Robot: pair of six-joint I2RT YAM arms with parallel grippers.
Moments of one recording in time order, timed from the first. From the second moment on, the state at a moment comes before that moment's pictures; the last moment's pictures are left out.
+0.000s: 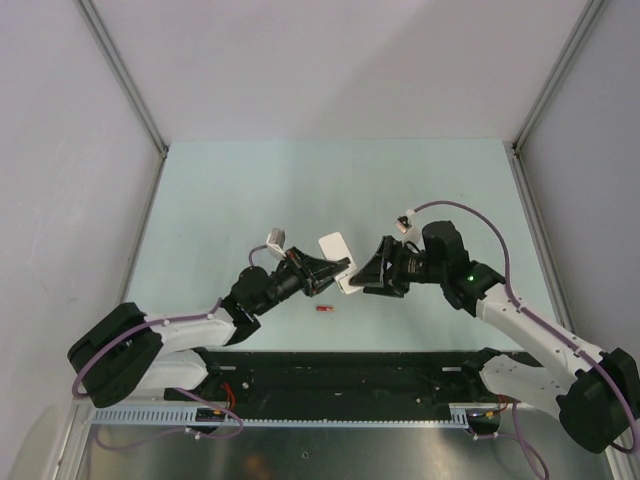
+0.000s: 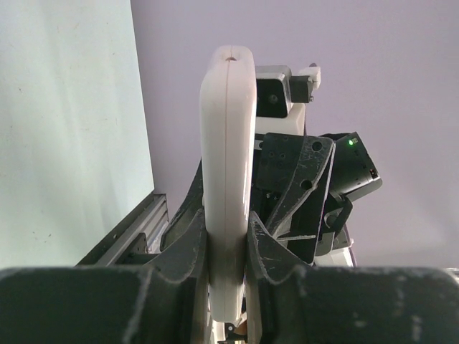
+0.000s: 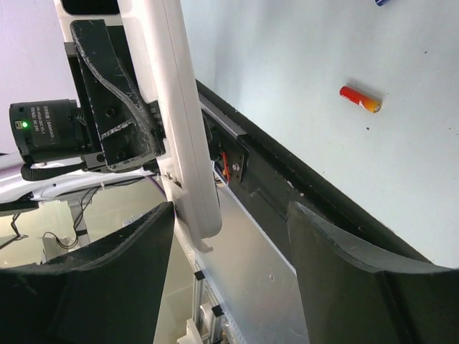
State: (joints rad) left arm -0.82 1.23 0.31 0.97 0.13 -1.53; right arm 0.58 1.02 0.70 -0.20 -0.62 0.97
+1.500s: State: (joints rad) left arm -0.83 1.22 0.31 0.96 0.14 -1.53; right arm 0.60 1.11 0.71 -0.09 -0.64 1.00
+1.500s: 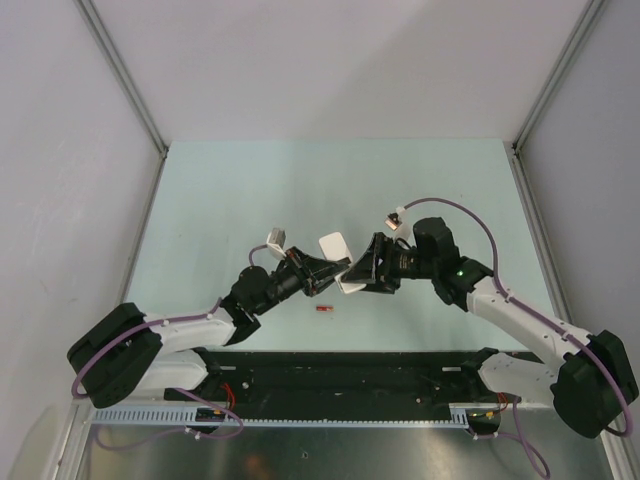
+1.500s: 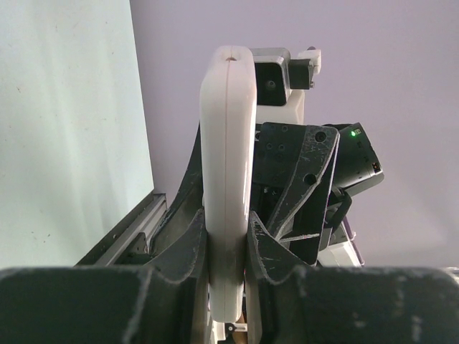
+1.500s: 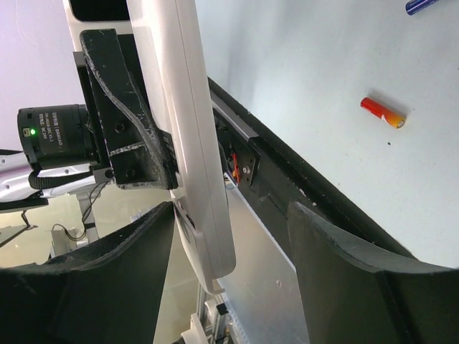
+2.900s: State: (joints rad) left arm -0.77 1.29 0.32 0.97 0.14 -1.49; right arm 1.02 1.22 1.25 -0.90 0.23 0.67
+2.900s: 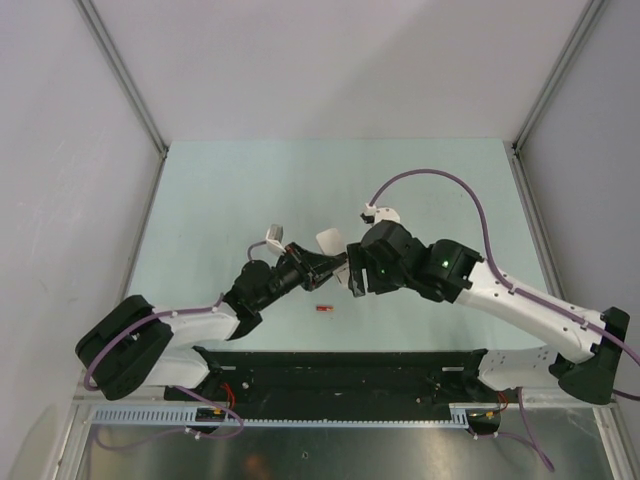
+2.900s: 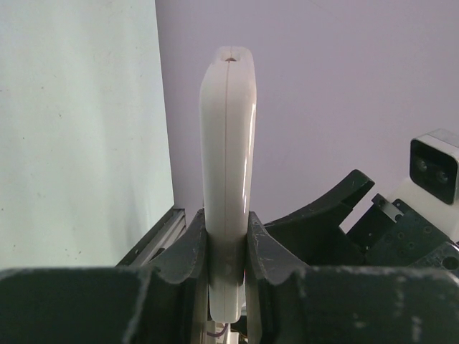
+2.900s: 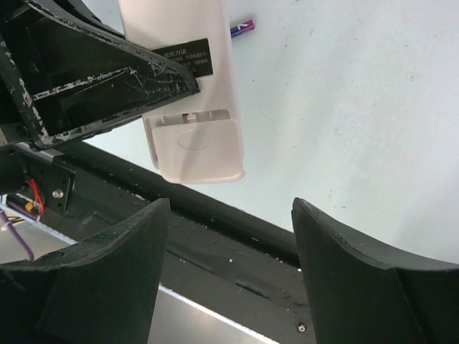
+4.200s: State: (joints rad) left arm -0.77 1.32 0.35 0.95 0.20 -1.51; right arm 1.06 1.32 1.31 -0.90 0.22 0.59
